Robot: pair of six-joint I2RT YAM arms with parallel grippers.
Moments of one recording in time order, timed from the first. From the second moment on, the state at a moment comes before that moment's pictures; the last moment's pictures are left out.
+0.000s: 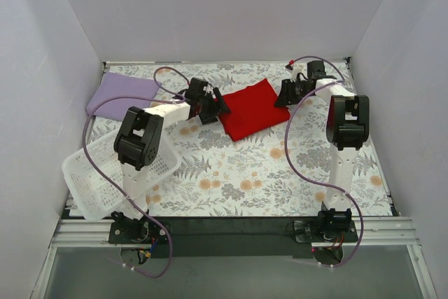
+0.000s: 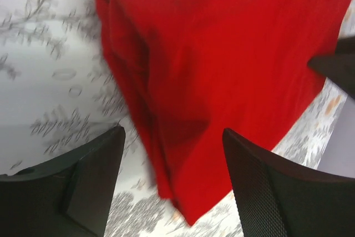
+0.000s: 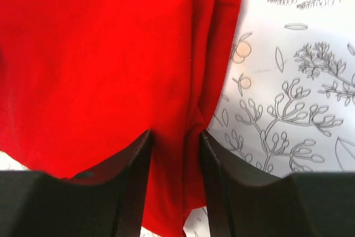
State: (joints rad) left arm -0.43 2.07 1.37 -0.10 0.23 -0.82; right arm 0.03 2.30 1.75 -0.49 -0.73 -0.16
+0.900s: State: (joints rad) left arm -0.45 2.25 1.63 -0.32 0.35 -0.86; right arm 0.01 2.15 1.47 -0.42 -0.83 -0.15
